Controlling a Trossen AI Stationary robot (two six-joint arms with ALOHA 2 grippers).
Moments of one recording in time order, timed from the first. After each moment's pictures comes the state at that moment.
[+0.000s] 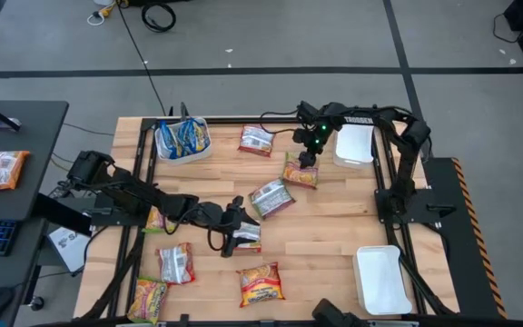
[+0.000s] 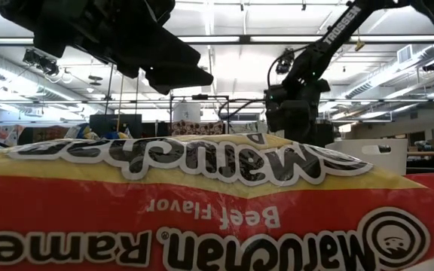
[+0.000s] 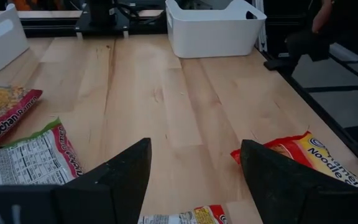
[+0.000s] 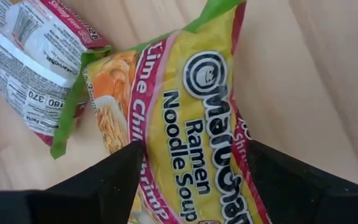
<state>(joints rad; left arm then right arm) -0.29 1.57 0.66 0.57 -0.10 -0.09 -0.72 1.86 1.21 -0.81 -0.52 -0.19</state>
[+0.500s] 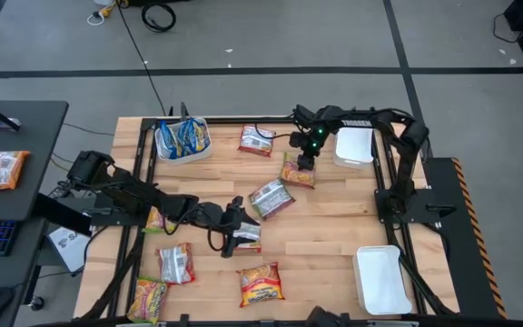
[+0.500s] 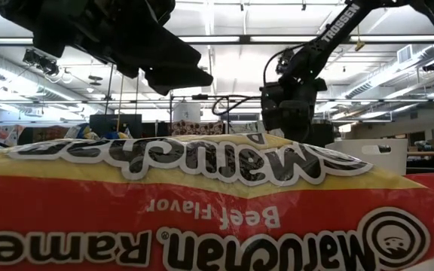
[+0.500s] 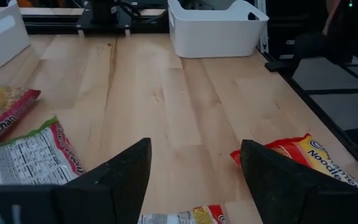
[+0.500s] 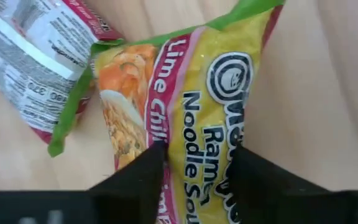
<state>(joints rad) -0.30 1.57 0.66 0.57 -0.11 -0.11 -0.67 1.86 1.21 -0.78 -0.45 -0.24</state>
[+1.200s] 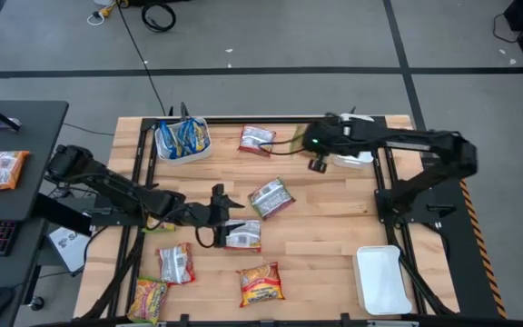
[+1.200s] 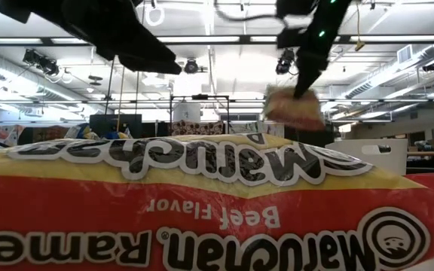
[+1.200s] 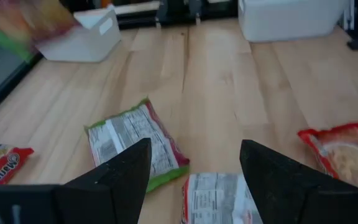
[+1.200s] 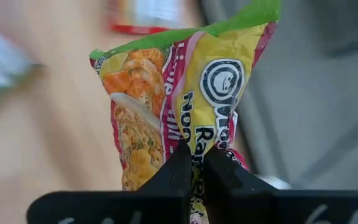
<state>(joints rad) -0.35 1.34 0.66 0.22 -0.45 -0.08 -0.28 1.37 1.20 -0.91 0.49 -0.09</state>
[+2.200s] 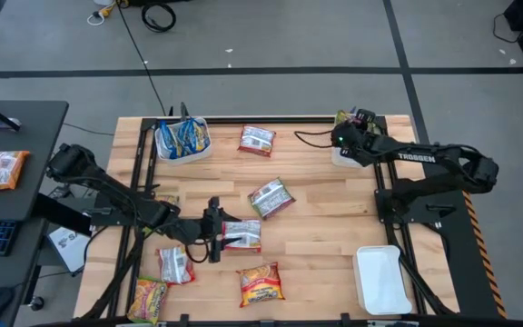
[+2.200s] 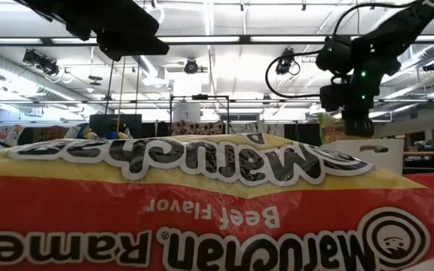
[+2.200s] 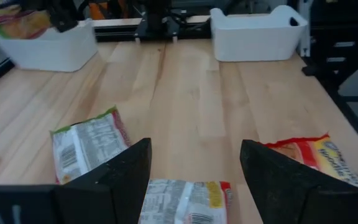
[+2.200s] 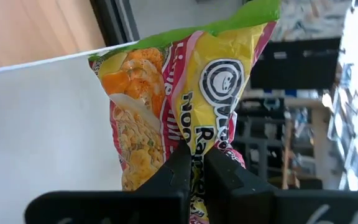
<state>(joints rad) -0.51 1.35 0.66 0.27 -0.55 -0.20 -0.62 1.18 0.56 -0.24 0.92 -0.65</state>
